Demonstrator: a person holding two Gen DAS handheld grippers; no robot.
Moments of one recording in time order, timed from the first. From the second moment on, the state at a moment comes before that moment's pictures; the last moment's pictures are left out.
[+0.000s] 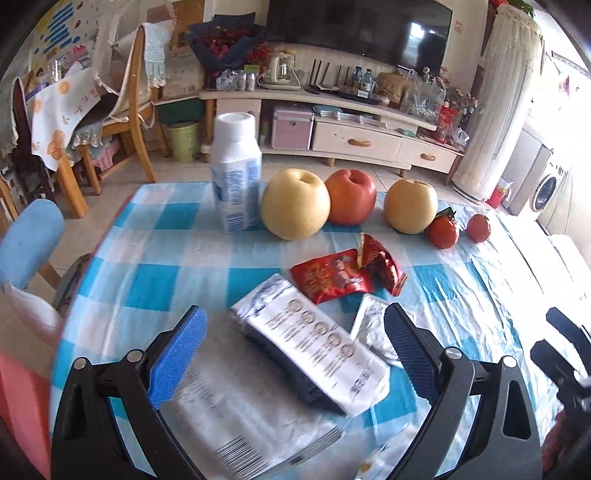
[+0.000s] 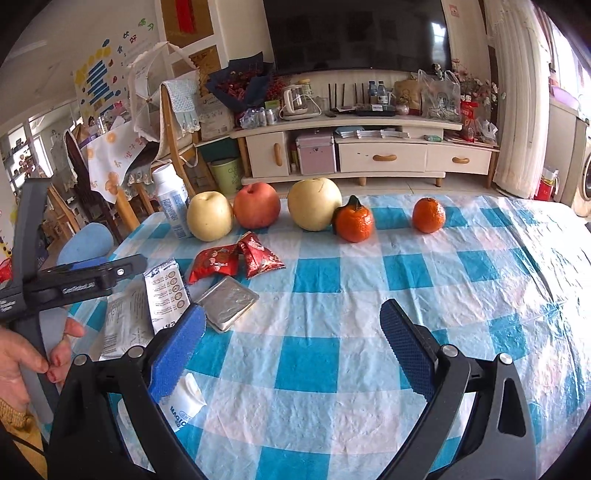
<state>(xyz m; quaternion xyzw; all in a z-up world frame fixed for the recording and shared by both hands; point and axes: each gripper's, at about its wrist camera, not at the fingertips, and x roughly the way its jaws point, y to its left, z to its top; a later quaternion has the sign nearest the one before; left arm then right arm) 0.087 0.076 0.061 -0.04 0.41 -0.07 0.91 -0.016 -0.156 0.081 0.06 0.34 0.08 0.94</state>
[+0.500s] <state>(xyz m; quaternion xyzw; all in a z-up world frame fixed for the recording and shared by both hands) 0.209 0.004 0.016 -0.05 0.48 0.05 0.87 -0.013 -0.198 0.077 0.10 0.35 0.08 0.93</state>
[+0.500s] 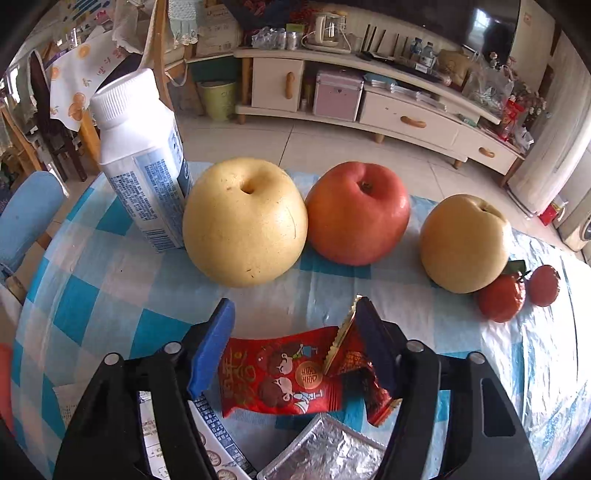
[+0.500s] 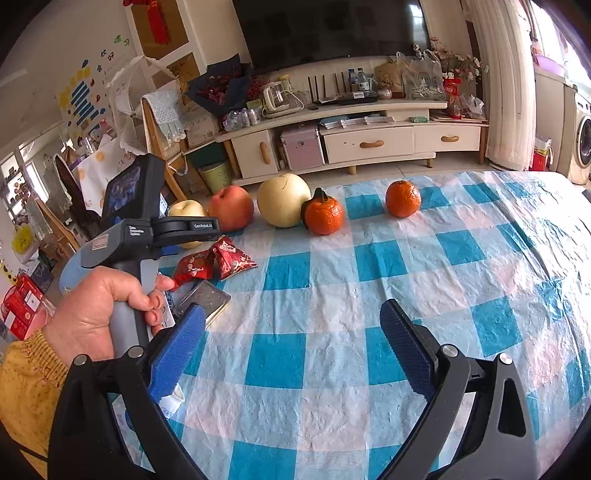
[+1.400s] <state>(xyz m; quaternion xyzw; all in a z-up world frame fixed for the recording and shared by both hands) 0.023 -0.006 0.033 -0.01 0.47 -0.11 0.88 -0.003 -0.212 0.057 0.12 0.40 0.09 0.90</state>
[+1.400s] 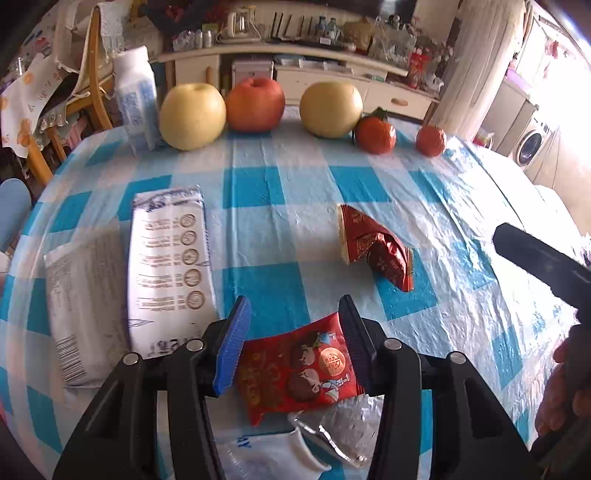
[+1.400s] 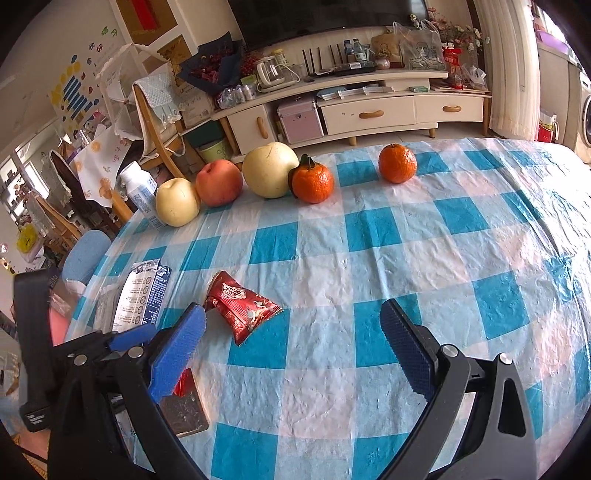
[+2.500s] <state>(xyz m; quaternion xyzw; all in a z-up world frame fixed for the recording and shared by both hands) 0.074 0.048 0.032 0.02 0.48 -0.03 0.88 0.051 -0.144 0.007 -0.02 0.46 0.14 0.88</state>
